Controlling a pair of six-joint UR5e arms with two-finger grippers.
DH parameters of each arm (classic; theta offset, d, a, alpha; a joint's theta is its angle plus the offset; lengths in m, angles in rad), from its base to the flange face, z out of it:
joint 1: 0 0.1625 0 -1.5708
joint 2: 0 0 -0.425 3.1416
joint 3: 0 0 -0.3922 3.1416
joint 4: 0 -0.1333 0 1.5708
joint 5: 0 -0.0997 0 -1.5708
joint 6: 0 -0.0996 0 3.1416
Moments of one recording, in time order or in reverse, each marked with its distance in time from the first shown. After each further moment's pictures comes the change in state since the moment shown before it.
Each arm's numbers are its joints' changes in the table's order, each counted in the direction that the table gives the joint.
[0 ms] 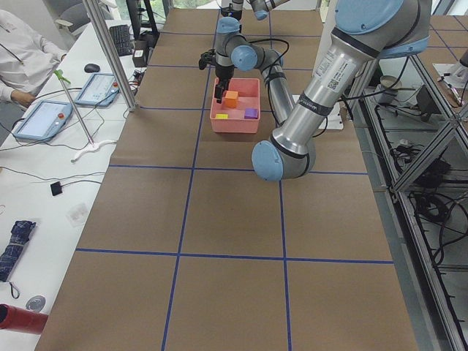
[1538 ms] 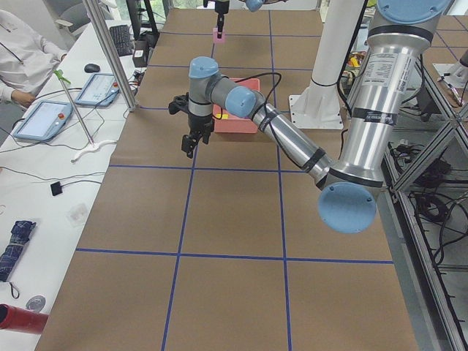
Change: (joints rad) left arm -0.495 -0.469 -0.046 0.108 0.148 -0.758; right arm -0.201 -0.523 0.533 0.831 0.057 -0.748
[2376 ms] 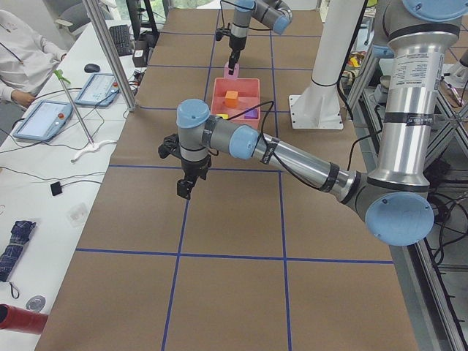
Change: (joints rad) left arm -0.169 -0.111 0.141 0.109 0.140 -0.160; right arm -0.420 -0.422 -0.144 0.163 0.366 -0.509
